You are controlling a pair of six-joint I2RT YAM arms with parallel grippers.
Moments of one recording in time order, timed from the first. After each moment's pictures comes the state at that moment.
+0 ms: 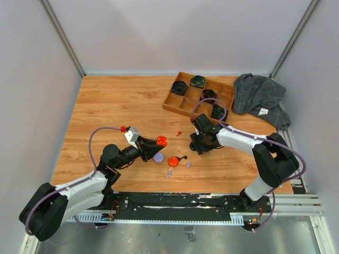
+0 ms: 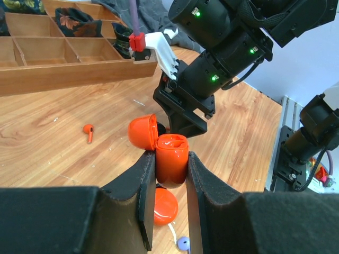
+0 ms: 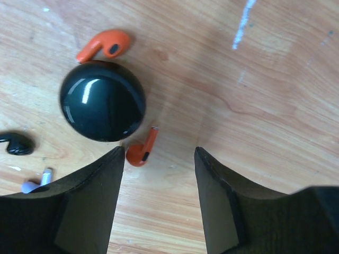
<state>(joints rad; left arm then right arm) -0.58 0.93 0.10 0.93 0.41 -0.38 0.64 1.60 0.90 -0.51 0.11 0.18</state>
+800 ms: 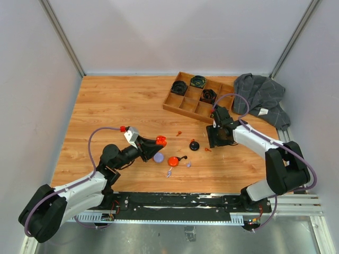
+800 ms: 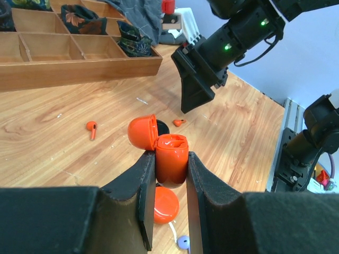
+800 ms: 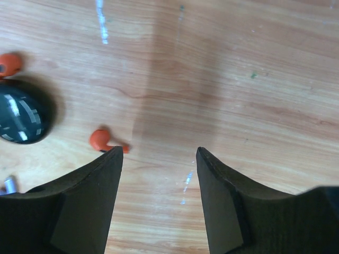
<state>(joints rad) -0.58 0.91 0.10 0.90 0.40 -0.39 0.40 1.49 0.86 -0.55 0.11 0.20</state>
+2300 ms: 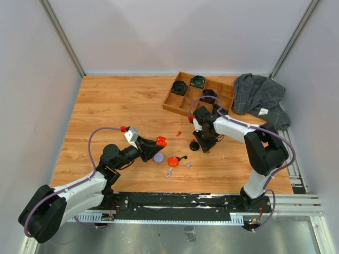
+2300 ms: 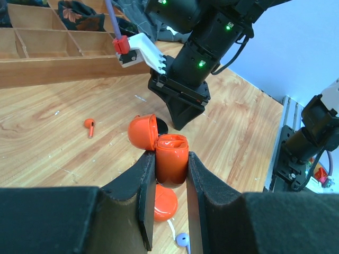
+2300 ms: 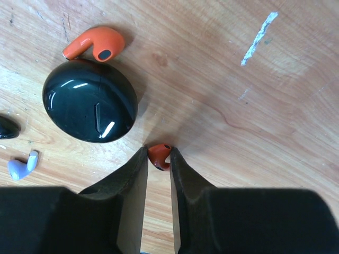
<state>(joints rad) -0.58 0.90 0.11 0.88 0.40 -0.39 0.55 1.75 1.08 -0.72 -0.03 0.01</state>
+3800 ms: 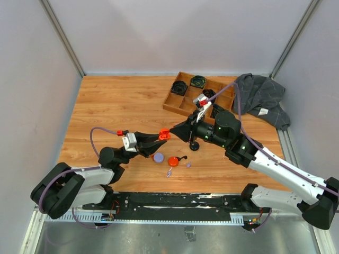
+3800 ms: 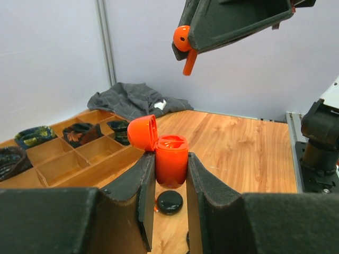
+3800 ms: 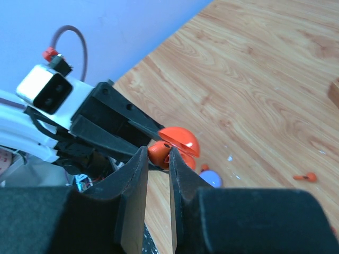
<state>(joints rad) -0.58 1.19 0.12 1.53 0.55 -0.21 0.88 1.02 0.93 -0.04 -0.17 0.38</state>
